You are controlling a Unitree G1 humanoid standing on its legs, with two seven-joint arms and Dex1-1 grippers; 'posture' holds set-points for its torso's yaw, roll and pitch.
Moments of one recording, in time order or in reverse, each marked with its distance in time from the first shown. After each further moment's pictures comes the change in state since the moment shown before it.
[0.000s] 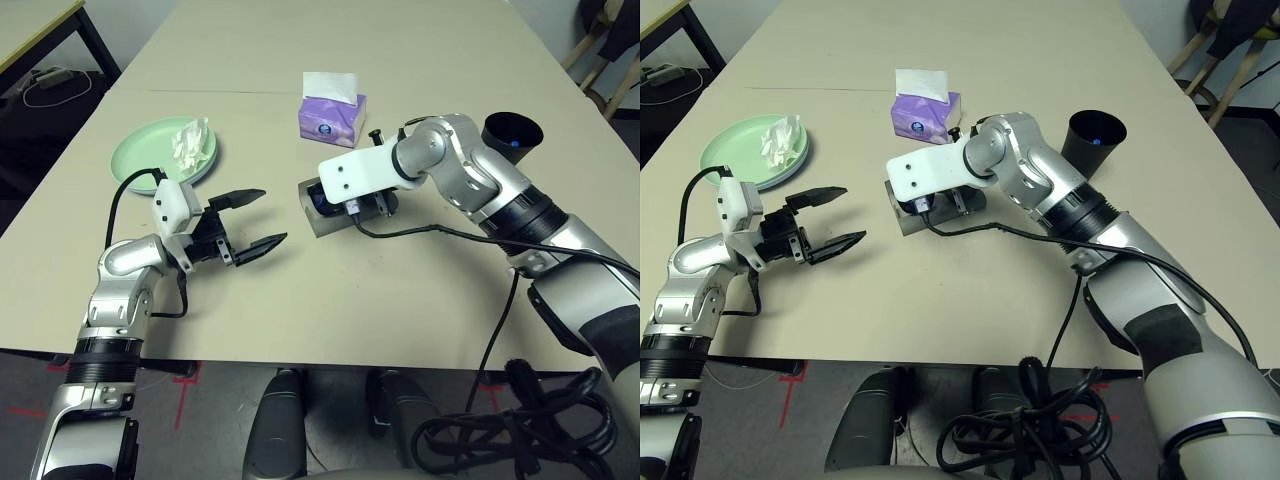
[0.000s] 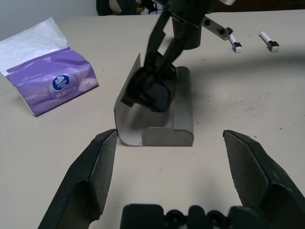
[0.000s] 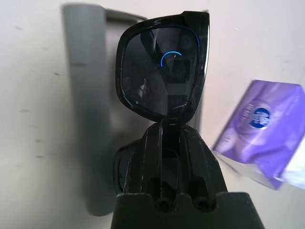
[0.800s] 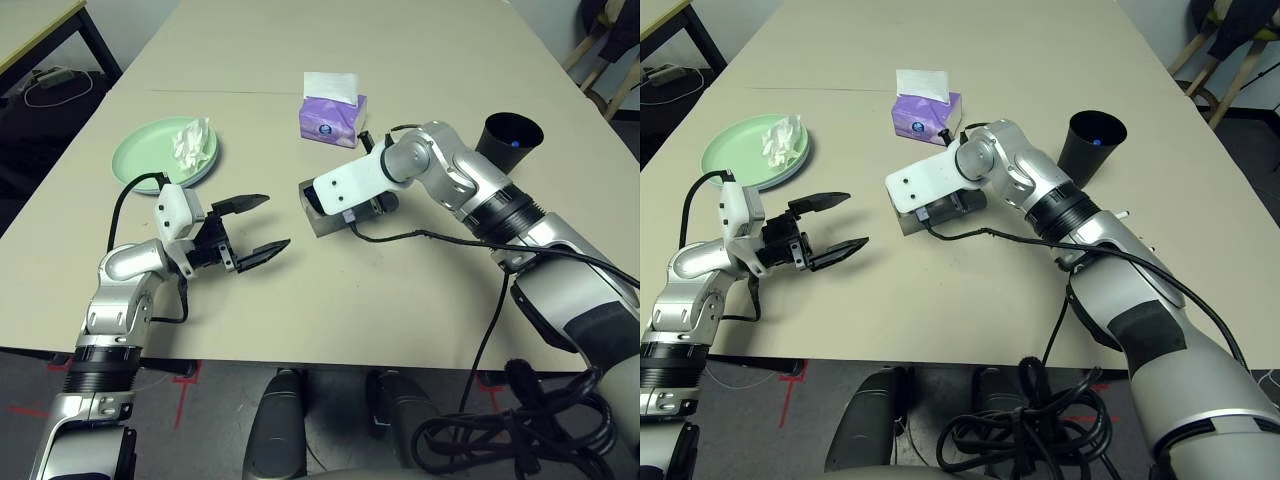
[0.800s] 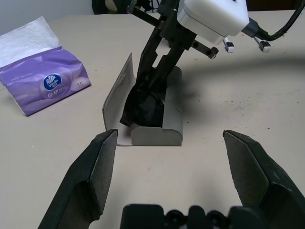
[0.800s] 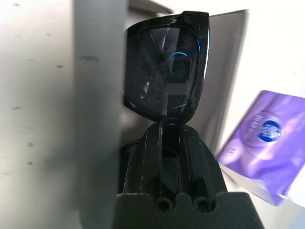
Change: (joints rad) left arm 0.032 -0.001 0.001 -0.049 -0.001 0.027 0.006; right arm 0.032 0.039 0.000 0.110 -0.075 -0.147 -0.052
